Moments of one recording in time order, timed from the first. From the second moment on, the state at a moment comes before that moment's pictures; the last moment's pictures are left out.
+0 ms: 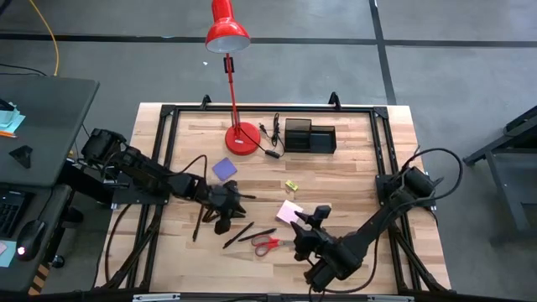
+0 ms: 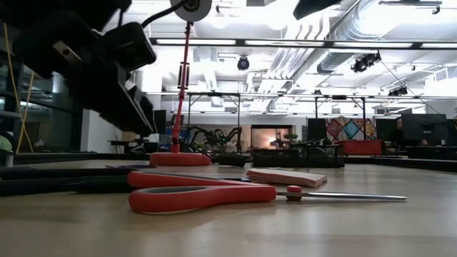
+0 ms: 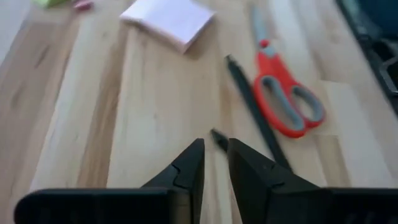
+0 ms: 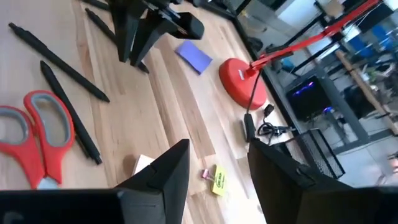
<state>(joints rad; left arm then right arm) -0.17 1.46 0.49 0.26 -0.03 -0.36 0.73 1.96 1.56 -1.06 1.11 0.77</state>
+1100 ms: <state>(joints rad) -0.30 1.46 0.49 0.18 -0.38 -0.52 0.68 1.96 1.12 -0.05 0.74 0.30</state>
